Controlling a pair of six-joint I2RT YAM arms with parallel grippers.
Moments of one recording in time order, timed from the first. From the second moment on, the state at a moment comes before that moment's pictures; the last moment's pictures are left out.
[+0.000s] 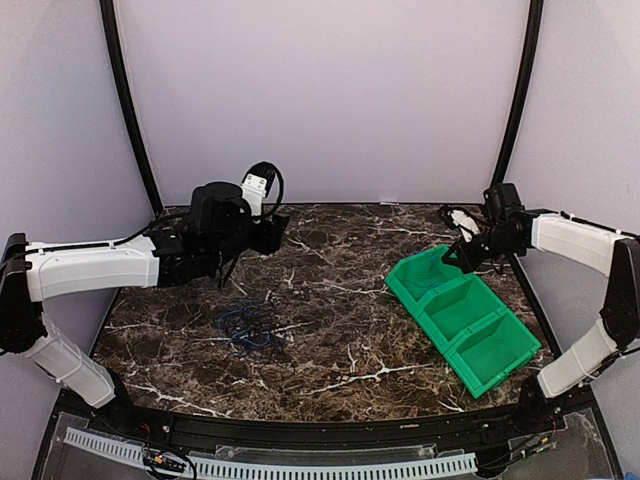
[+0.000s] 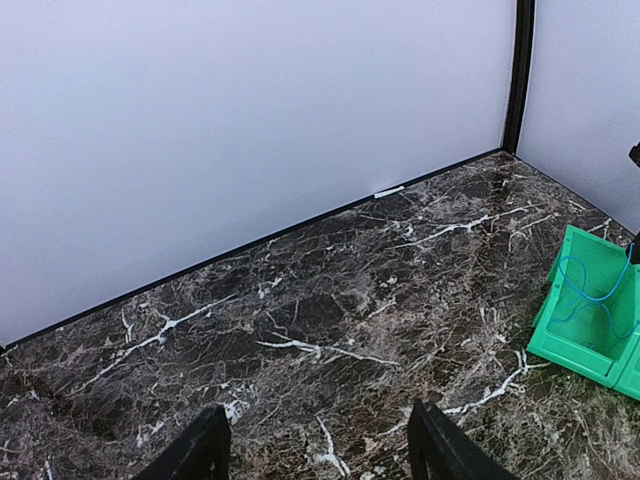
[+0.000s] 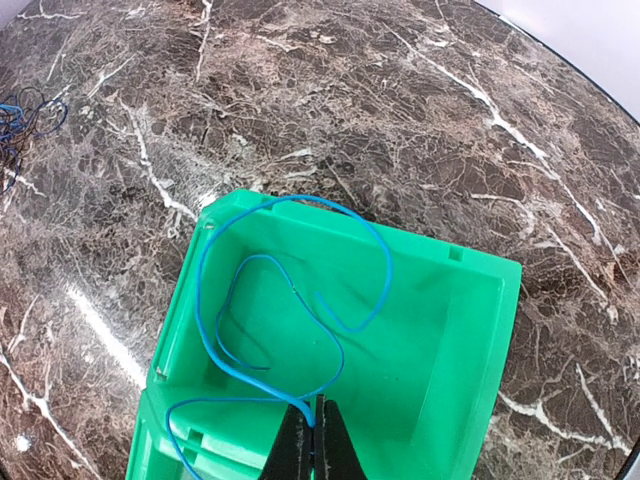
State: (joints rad) left arm -0.83 1.46 1.05 0.11 -0.42 -0.03; right arm 0.17 1.47 1.02 -0.51 -0.41 -0.42
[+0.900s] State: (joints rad) left arm -0.83 1.47 1.05 0.11 -0.39 -0.03; right arm 0.21 1.73 1.21 -0.59 -0.33 -0.44
